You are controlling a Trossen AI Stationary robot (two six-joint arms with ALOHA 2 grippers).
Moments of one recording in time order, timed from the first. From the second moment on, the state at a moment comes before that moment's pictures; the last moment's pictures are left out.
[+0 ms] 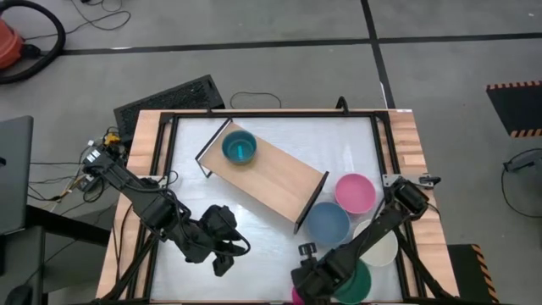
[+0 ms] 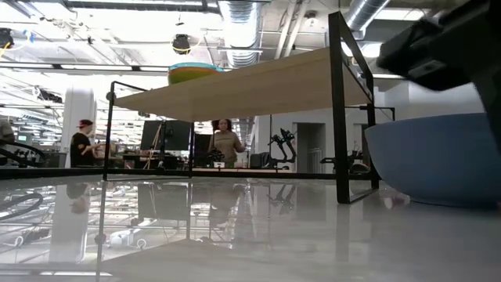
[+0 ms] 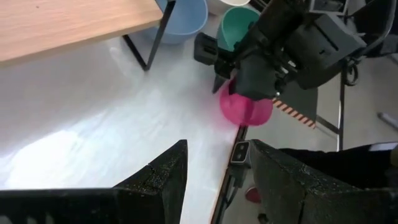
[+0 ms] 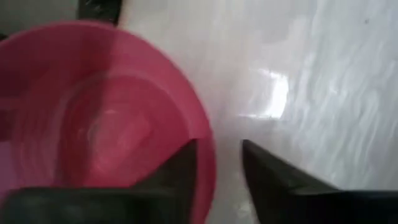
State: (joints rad) left arm -0.63 1.52 1.54 -0.80 -0.36 -1.03; right arm 0.71 2.08 1.53 -0.70 0.12 0.48
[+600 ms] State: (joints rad) left arm -0.62 1.52 1.53 -0.80 -0.57 -1.13; right arm 0.58 1.91 1.70 -0.89 0.41 0.55
